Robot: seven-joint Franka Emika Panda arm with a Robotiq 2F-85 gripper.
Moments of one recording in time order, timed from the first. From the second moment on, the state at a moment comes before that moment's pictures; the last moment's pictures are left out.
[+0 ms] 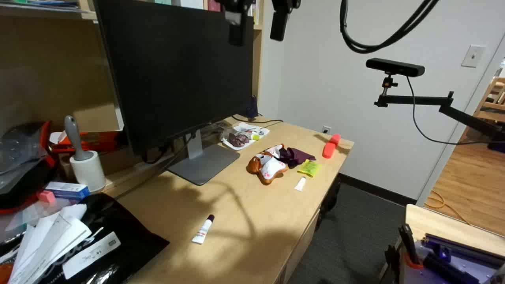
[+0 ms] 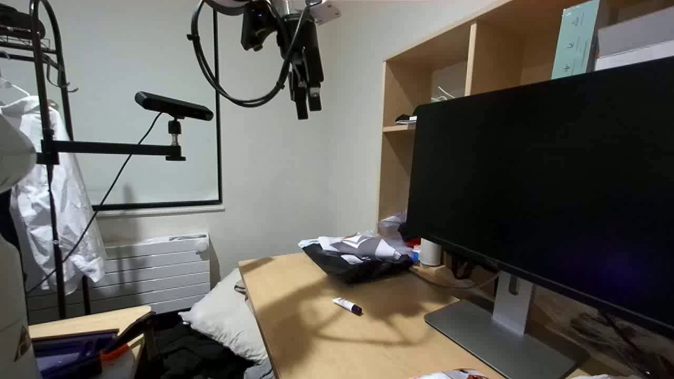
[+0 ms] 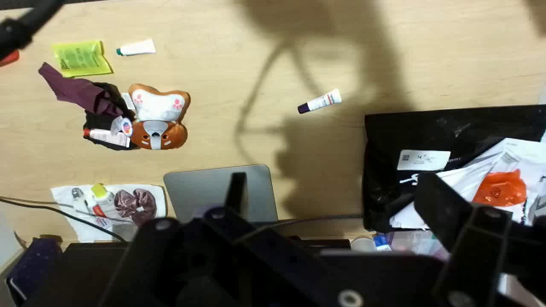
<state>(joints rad) 0.03 -0.44 0.18 -2.15 -0.04 1.86 0.32</state>
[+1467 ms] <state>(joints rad) -0.05 0.00 0.05 -2.00 -0.20 2.04 0.59</state>
